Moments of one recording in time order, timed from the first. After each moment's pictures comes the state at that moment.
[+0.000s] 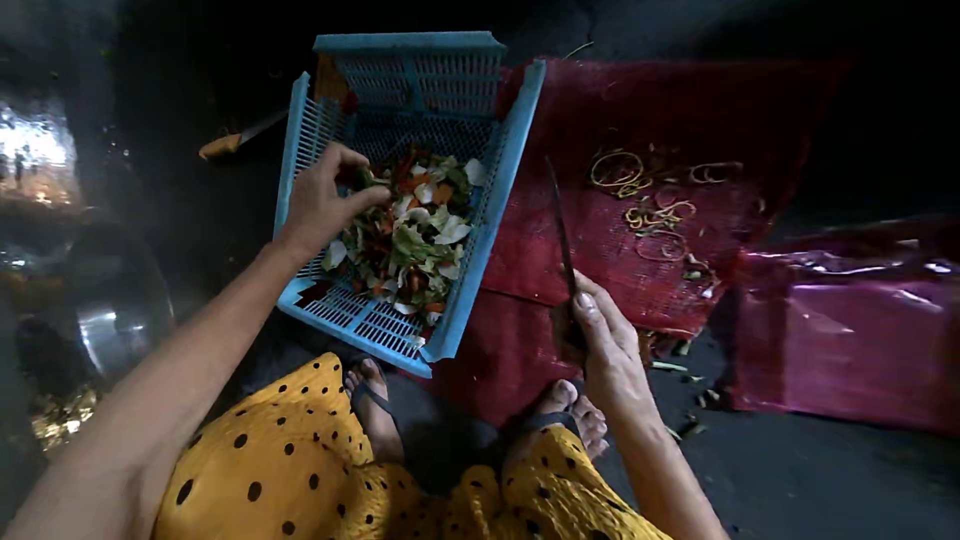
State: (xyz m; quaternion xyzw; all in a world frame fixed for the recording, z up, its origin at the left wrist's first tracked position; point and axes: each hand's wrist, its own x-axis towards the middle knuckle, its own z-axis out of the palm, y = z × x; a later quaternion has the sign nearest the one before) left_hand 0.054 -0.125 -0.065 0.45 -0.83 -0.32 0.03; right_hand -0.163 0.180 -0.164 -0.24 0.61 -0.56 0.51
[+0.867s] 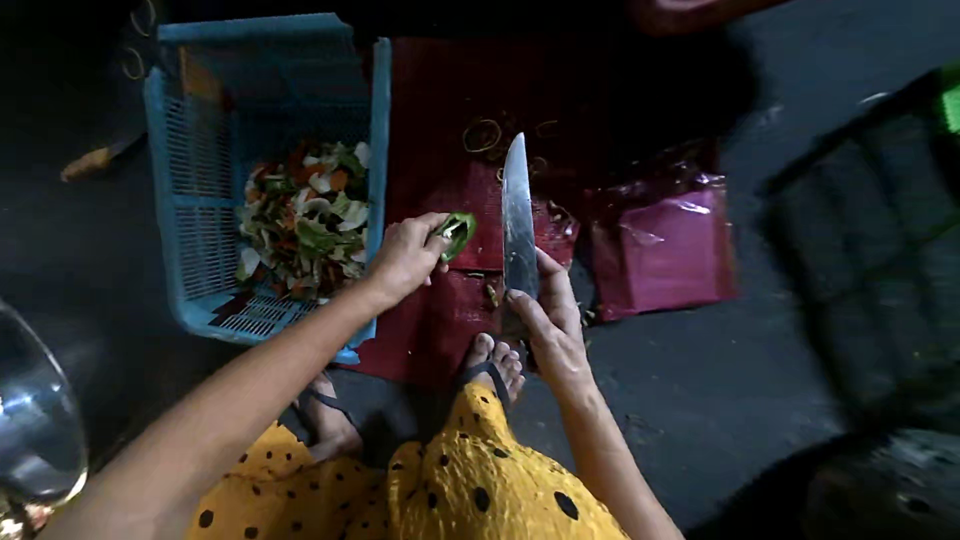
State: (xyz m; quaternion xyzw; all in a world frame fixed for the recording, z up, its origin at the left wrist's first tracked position) left_hand -0.095 0.032 -0.103 0.42 -0.69 -0.57 -0.15; right_hand -0.185 0.240 -0.152 -0.14 0.68 -0.56 0.46
